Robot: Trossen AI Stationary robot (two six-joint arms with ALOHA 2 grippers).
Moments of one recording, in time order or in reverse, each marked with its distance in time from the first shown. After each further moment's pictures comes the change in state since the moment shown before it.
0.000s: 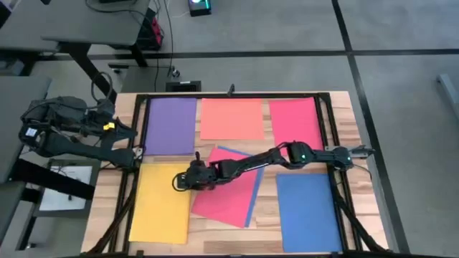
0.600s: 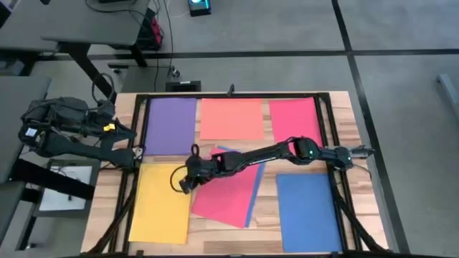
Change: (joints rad) left arm 0.000 0.000 0.000 -0.037 0.000 0.002; right arm 0.008 -0.112 0.002 -0.126 -0.027 -0.710
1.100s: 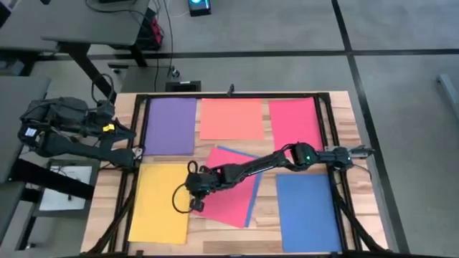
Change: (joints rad) left arm 0.000 0.000 0.000 0.001 0.000 0.013; right arm 0.041 0.071 -0.044 0.060 0.043 -0.424
